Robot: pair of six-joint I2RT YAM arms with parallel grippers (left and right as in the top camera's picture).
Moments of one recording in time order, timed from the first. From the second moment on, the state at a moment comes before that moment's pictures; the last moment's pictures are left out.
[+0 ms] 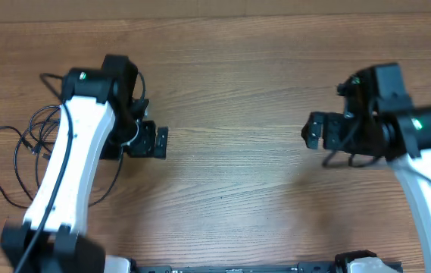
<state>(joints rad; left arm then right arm) -0.12 1.59 1.51 -1.53 0.13 -0.10 0.14 1.28 1.42 -1.32 -0.12 0.25</state>
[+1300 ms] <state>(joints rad) -0.12 0.67 1.08 -1.17 0.08 -0.12 0.14 0.60 1.16 -1.22 -0.01 0.24</state>
